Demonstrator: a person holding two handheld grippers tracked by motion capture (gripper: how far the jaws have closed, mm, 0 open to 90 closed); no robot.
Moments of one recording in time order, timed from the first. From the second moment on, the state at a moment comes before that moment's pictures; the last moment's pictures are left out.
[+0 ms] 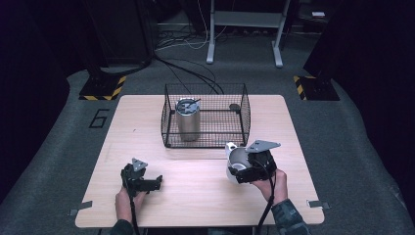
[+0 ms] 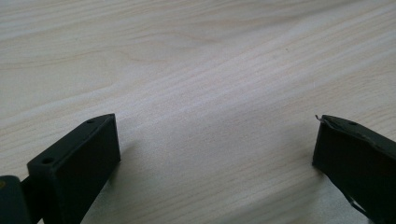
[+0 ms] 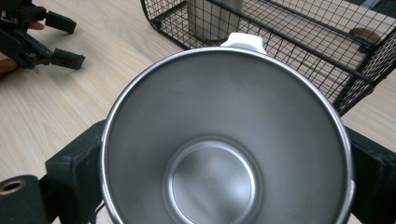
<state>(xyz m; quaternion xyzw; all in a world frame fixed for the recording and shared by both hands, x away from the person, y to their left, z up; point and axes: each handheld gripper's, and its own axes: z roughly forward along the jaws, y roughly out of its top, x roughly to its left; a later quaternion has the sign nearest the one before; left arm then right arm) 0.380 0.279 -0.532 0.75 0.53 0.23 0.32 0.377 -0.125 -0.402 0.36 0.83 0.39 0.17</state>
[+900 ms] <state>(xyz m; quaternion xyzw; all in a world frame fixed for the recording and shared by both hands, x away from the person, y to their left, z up) 0.379 0.279 -0.532 0.75 0.53 0.23 0.32 0.412 -0.130 -0.345 0.36 0.82 0.42 0.17</state>
